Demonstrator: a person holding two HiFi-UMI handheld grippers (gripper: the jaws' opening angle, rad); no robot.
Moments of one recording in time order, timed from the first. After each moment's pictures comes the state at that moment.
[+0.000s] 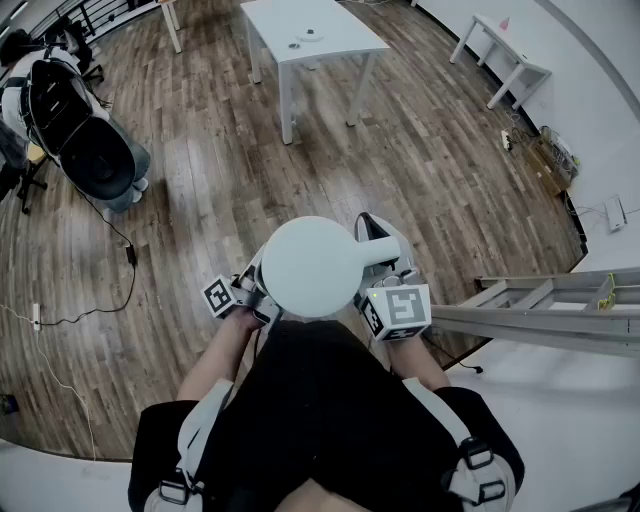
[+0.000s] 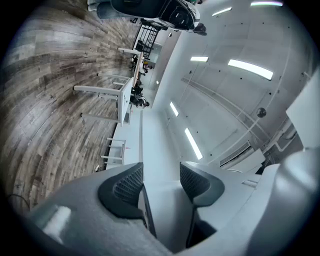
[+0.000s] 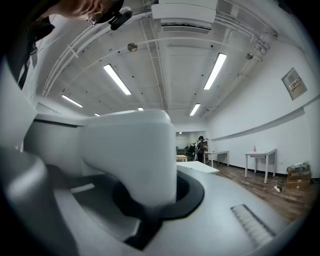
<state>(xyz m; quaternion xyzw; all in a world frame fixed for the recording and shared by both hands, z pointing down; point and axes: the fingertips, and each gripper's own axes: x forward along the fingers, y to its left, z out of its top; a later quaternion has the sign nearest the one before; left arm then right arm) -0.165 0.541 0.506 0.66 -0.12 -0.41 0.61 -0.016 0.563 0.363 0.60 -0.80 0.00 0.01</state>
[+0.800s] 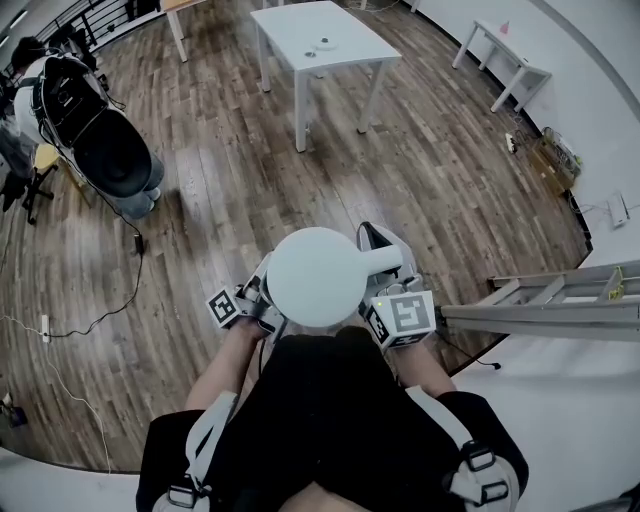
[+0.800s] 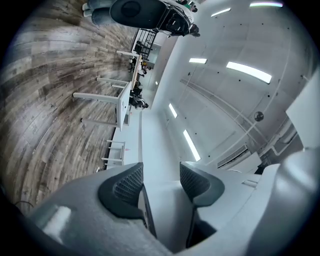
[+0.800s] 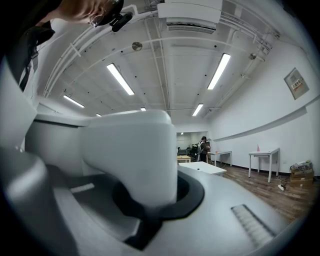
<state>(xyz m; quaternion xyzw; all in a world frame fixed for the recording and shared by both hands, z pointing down) -0.252 0.550 0.510 0.66 -0.12 -0.41 0.61 -0.102 0.571 0.365 0.59 -0.81 0.00 0.01</state>
